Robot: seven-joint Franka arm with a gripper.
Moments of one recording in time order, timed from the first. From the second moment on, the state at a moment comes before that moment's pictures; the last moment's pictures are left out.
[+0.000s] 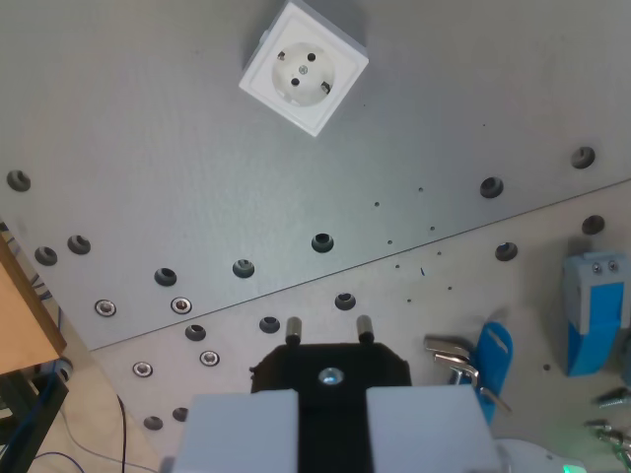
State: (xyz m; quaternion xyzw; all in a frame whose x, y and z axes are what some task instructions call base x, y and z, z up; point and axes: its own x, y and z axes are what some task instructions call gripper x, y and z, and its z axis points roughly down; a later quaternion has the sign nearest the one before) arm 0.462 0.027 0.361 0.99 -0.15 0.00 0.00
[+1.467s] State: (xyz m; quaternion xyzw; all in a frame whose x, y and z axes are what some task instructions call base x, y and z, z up) arm 0.466 0.027 0.338 0.99 -0.13 -0.01 0.00
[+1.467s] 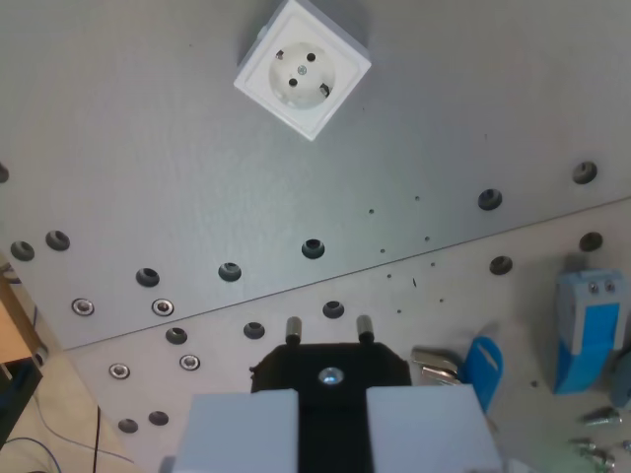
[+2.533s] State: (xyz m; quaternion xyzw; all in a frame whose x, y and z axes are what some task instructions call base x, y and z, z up) arm 0.473 0.019 0.262 1.00 -0.03 -0.01 0.00
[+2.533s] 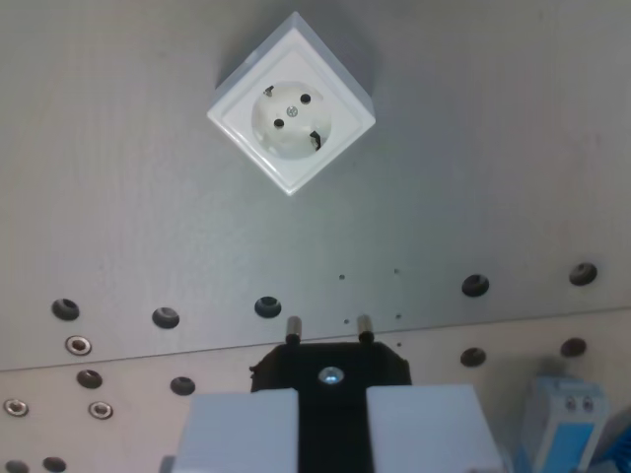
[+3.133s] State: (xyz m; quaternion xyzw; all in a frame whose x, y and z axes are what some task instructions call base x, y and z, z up) arm 0.476 0.014 0.217 1.00 0.03 -0.01 0.00
